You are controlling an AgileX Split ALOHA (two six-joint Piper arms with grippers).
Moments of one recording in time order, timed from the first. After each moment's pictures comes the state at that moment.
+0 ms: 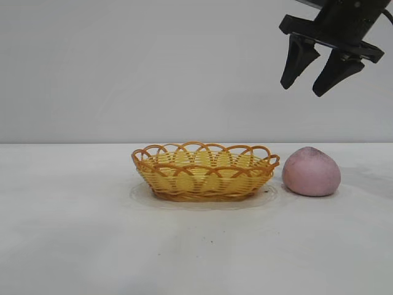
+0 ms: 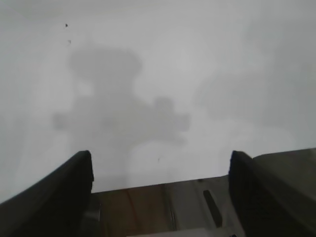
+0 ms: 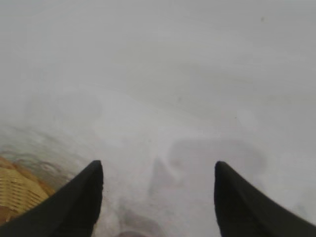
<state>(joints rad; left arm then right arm) -0.01 0.95 -0.84 -0.06 1.21 0.10 0.17 1.92 -1.39 0.62 0.61 -0.61</state>
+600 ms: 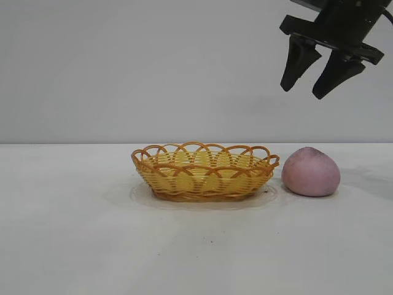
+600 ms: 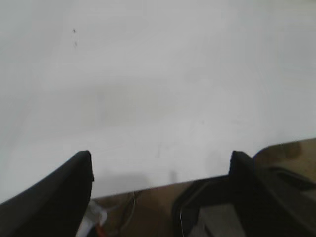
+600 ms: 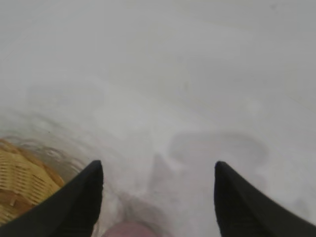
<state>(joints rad) -0.01 0.23 -0.50 -0.06 1.14 0.13 0.17 1.92 -1.39 0.58 0.66 -0.62</state>
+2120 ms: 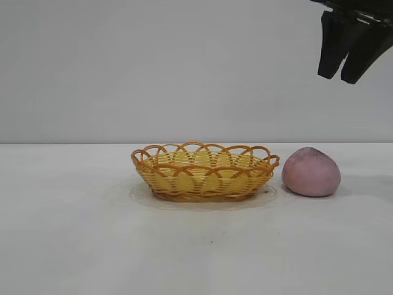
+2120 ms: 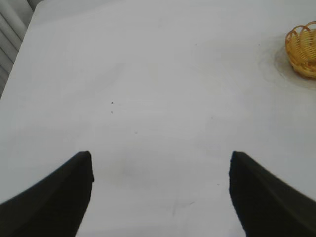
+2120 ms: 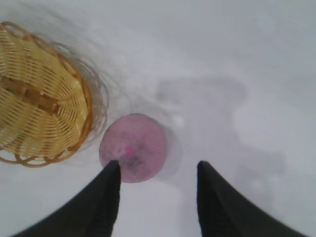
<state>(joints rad) 0.07 -0.02 -0.49 -0.06 1.12 0.13 0.20 1.84 -1.43 0.33 1.00 -0.49</state>
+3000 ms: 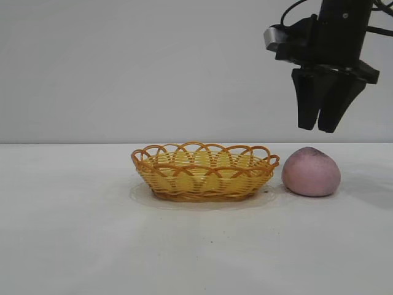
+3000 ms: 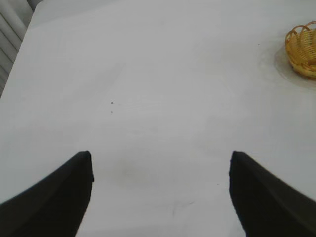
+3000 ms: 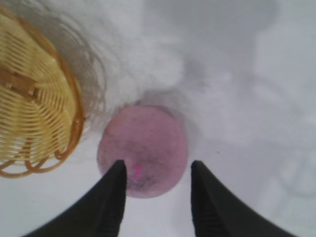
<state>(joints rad) 0.07 -0.02 -0.49 -0.06 1.12 0.13 0.29 2.08 -1.61 0.23 1.16 -0.36</state>
